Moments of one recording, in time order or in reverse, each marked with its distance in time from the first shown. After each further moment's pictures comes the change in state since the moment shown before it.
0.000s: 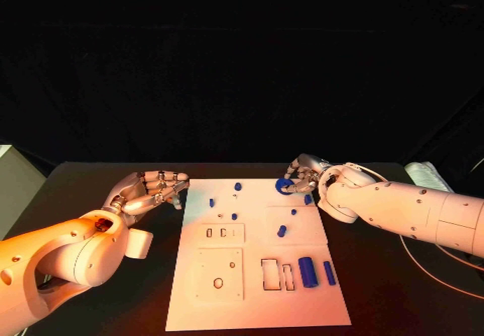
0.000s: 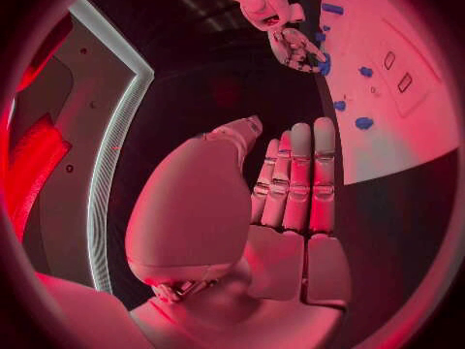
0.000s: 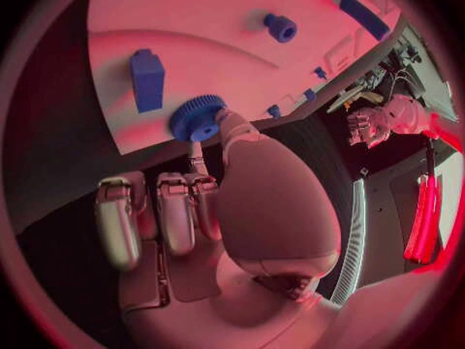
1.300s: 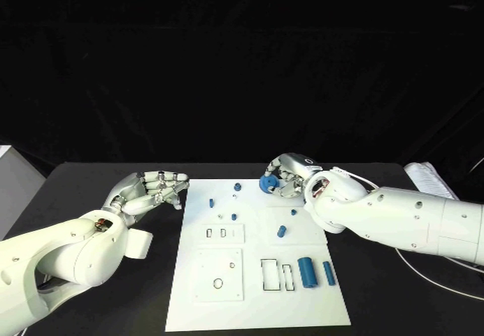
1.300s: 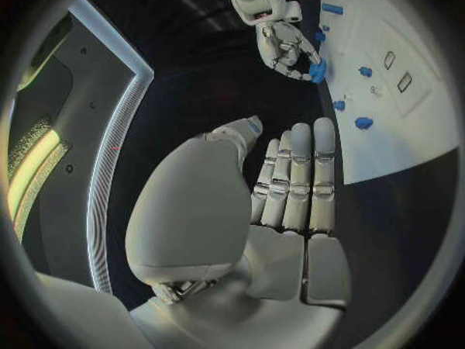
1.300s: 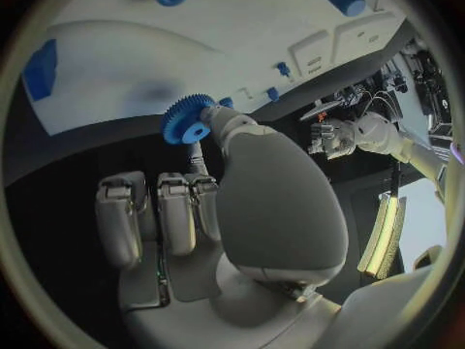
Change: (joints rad) left arm 0.000 0.000 0.000 -0.002 0.000 0.001 -0.003; left_hand 0.000 0.000 0.007 -0.001 0.000 0.000 0.000 0.000 0.002 -0.004 -0.004 0.000 0.001 0.000 0.000 0.005 -0.001 0.000 -0.007 0.000 0.004 0.003; right arm -0.002 -0.004 -0.001 0.162 -0.203 -0.127 0.023; right_hand 0.019 -0.047 0.271 -0.044 0.069 0.051 -0.011 0.012 -0.015 -0.003 -0.015 0.000 0.000 -0.002 -0.013 -0.001 0.000 0.000 0.000 -0.008 0.000 0.000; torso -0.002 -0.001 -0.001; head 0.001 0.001
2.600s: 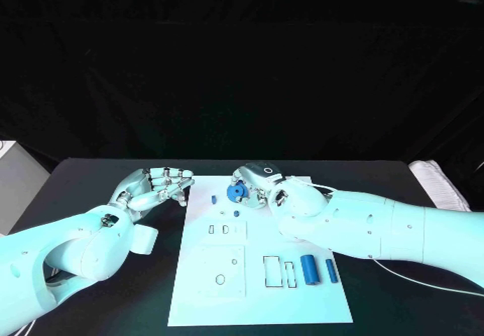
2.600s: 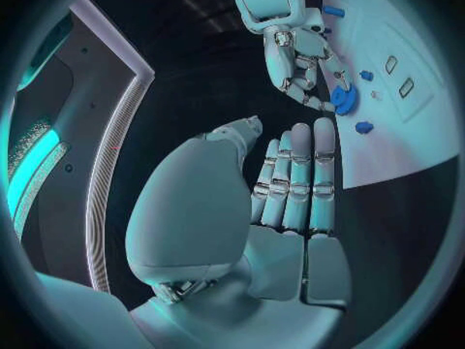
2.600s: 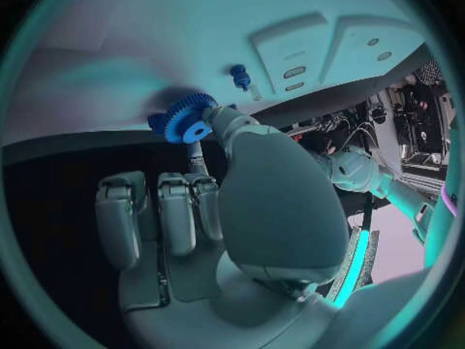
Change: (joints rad) left arm 0.000 0.010 0.000 -0.001 0.000 0.004 -0.002; left_hand 0.000 0.000 0.000 0.000 -0.004 0.000 0.000 0.000 0.002 0.000 0.000 0.000 0.001 -0.007 0.000 0.000 -0.001 0.000 0.000 0.000 0.004 0.002; right arm -0.038 0.205 -0.011 -0.069 -0.226 0.016 -0.041; right_hand -0.019 -0.005 0.020 -0.010 -0.023 0.011 0.000 0.000 0.001 0.000 0.000 0.000 0.000 0.004 -0.003 0.000 0.000 0.000 -0.004 -0.003 0.000 0.000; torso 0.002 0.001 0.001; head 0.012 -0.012
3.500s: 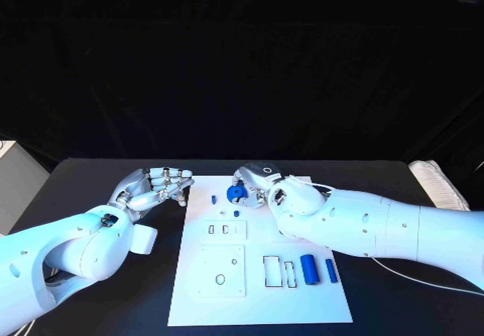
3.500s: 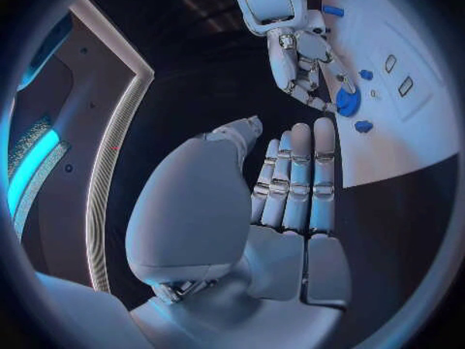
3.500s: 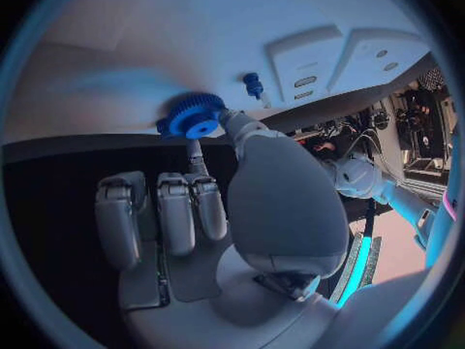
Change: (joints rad) left arm 0.000 -0.001 0.000 -0.002 0.000 0.000 -0.001; left_hand 0.000 0.000 0.000 0.000 0.000 0.000 0.000 0.000 0.001 0.000 0.000 0.000 0.000 0.000 0.000 0.000 -0.001 0.000 0.000 0.000 0.000 0.001; right arm -0.001 0.019 -0.003 -0.041 -0.008 0.021 -0.002; right_hand -0.151 0.010 -0.137 0.053 -0.126 -0.018 0.009 -0.084 -0.009 0.000 0.014 0.000 0.000 -0.004 0.011 0.000 0.000 0.000 0.004 0.011 0.005 0.001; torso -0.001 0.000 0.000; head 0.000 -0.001
